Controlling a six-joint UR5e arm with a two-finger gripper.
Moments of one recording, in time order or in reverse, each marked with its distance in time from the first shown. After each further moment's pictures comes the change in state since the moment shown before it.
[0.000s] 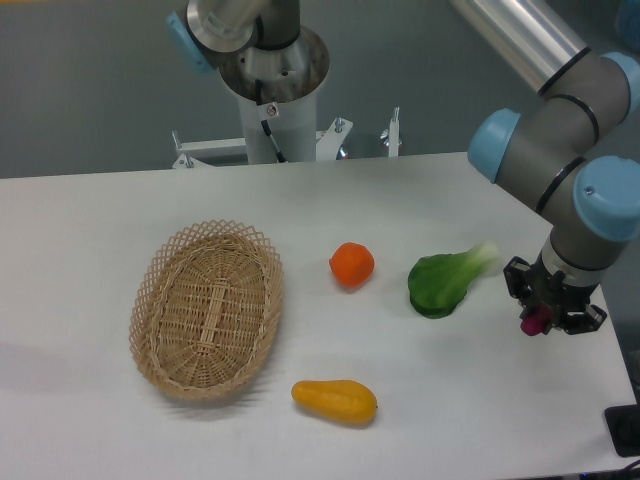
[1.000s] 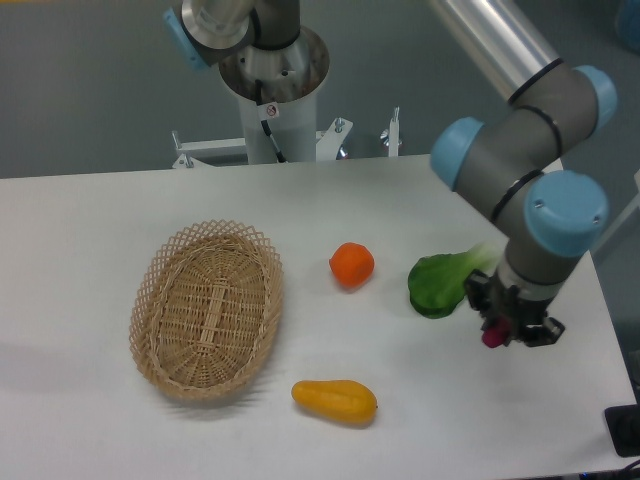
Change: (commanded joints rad) arm -0.132 0.049 -0.092 0.017 -0.006 -0.140
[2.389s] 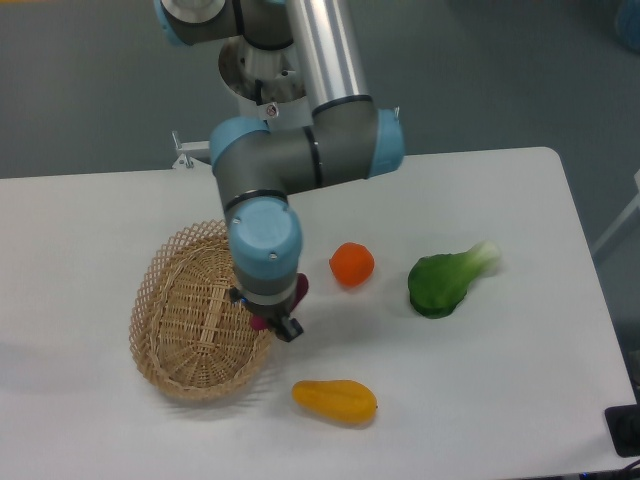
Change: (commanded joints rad) arm -0.393 0.153 -0.336 0.002 -0.035 -0.159
